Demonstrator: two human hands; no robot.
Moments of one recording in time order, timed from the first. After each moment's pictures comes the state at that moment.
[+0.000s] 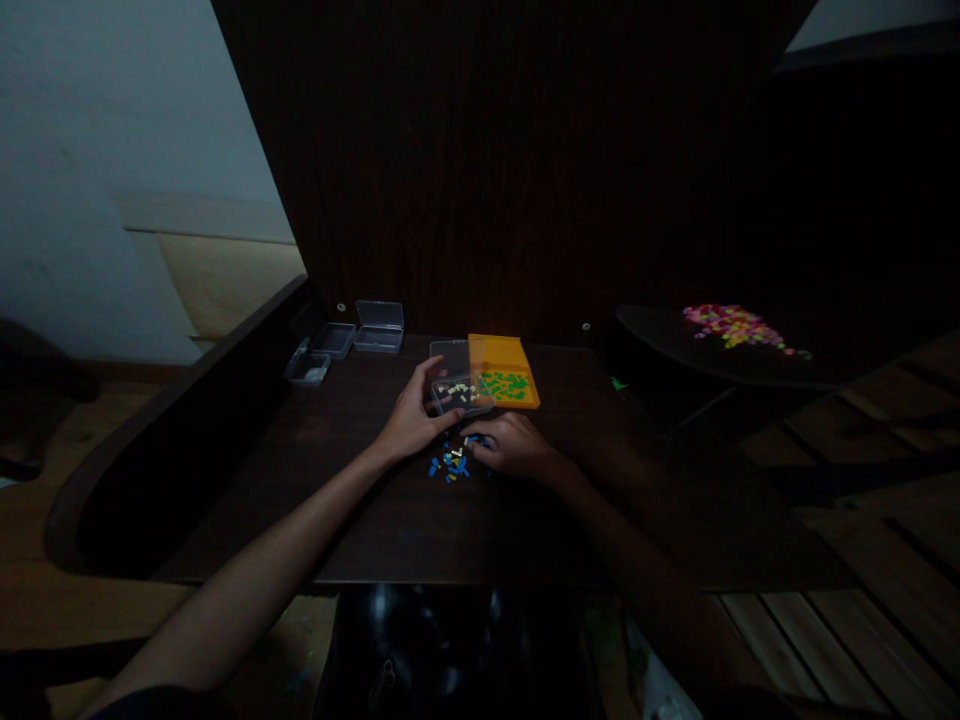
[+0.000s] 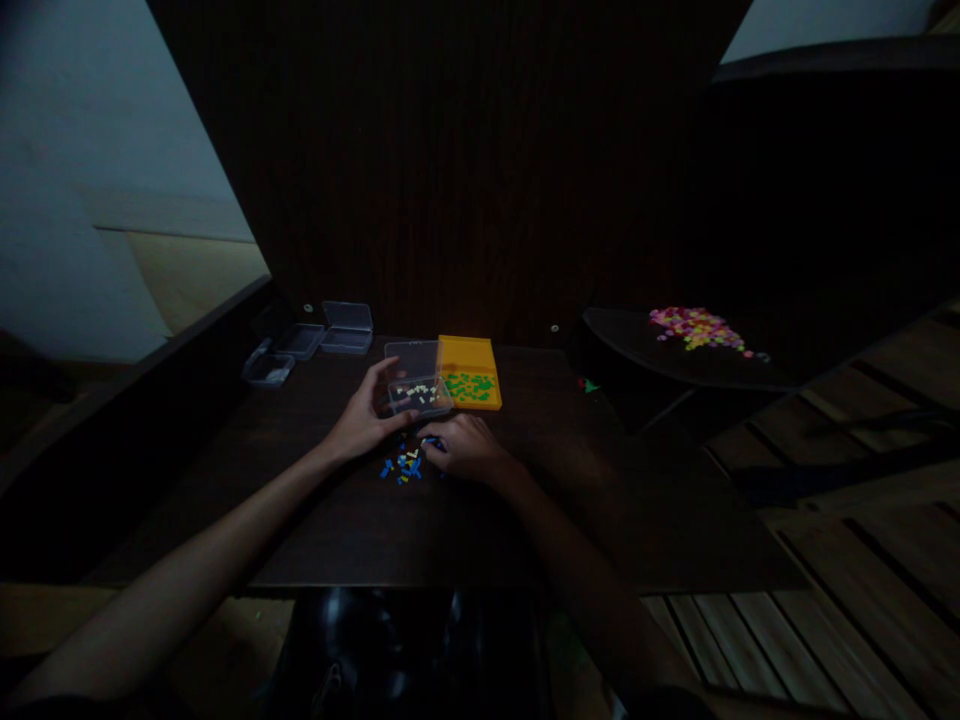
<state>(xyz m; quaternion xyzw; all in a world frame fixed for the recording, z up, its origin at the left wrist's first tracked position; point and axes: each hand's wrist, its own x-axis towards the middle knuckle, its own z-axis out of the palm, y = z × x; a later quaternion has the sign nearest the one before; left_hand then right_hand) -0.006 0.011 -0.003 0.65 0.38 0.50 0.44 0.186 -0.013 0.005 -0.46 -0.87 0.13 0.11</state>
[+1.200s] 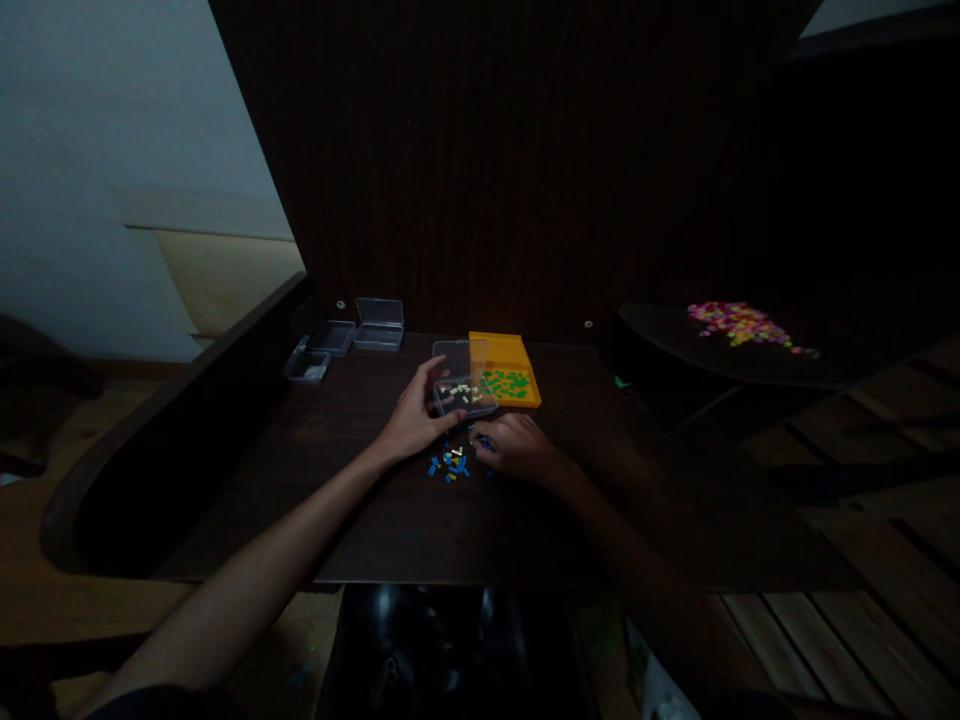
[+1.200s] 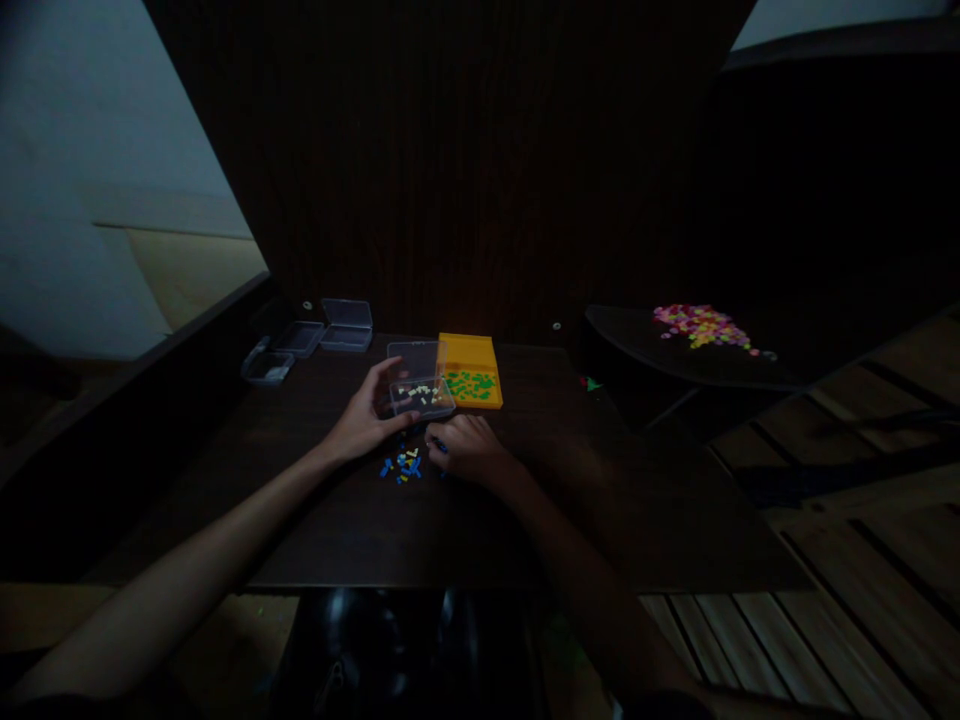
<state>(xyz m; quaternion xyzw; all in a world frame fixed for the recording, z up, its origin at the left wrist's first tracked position) -0.005 0.012 -0.009 0.65 0.37 0.49 0.45 0.185 -0.016 0.001 -0.49 -0.87 0.08 0.03</state>
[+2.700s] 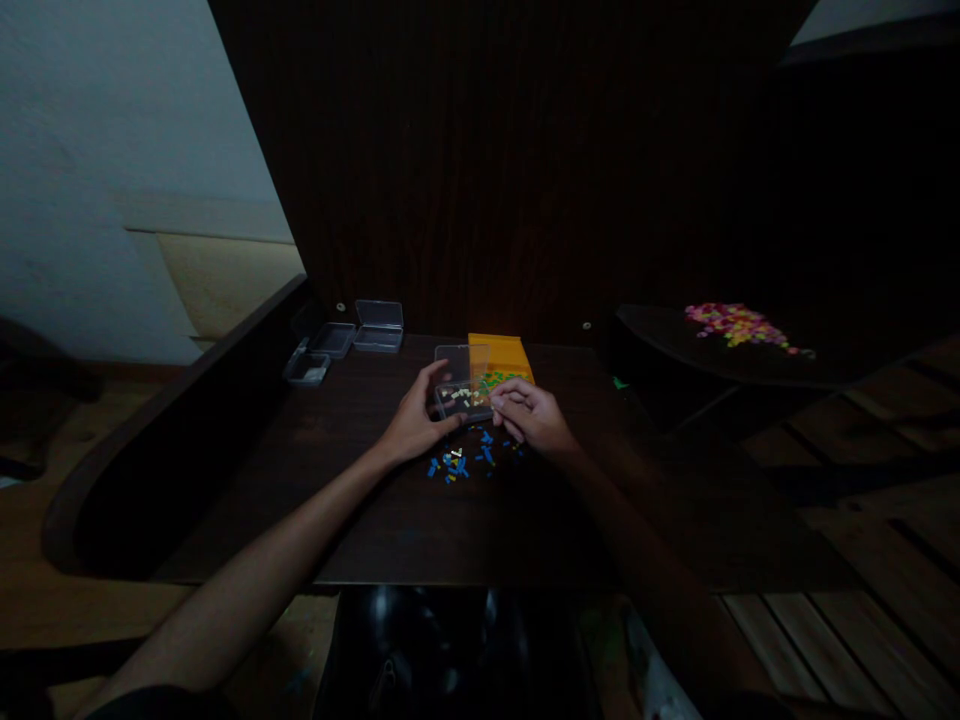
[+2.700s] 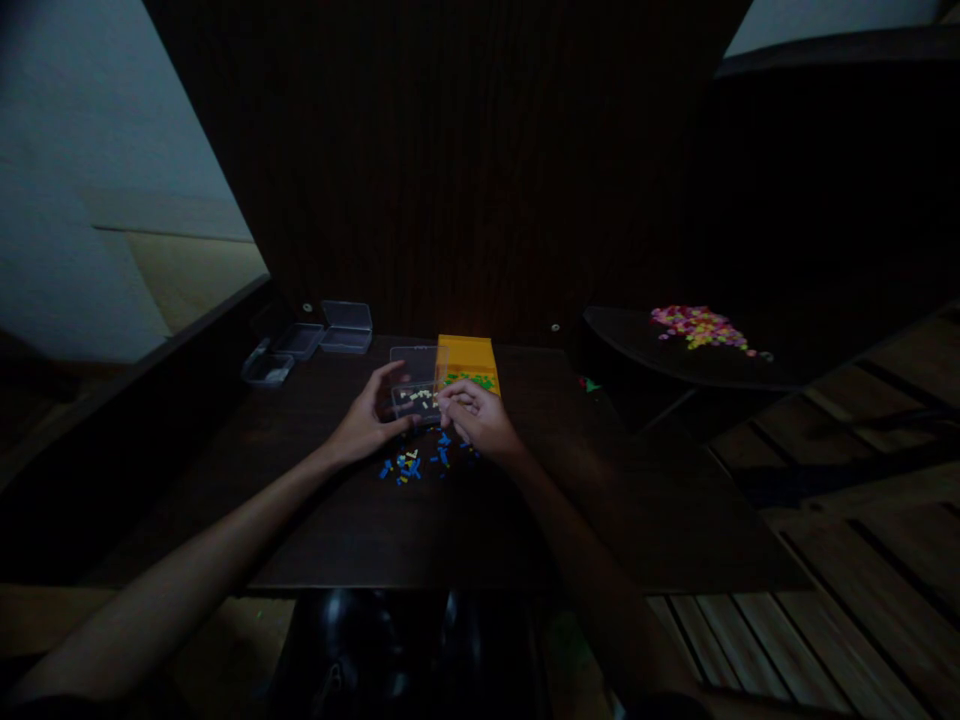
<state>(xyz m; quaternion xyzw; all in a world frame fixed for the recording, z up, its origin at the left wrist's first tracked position) -0.004 0.011 -0.011 0.65 0.37 0.48 0.45 0.194 -0.006 0.015 -0.39 -0.64 0.47 0.46</state>
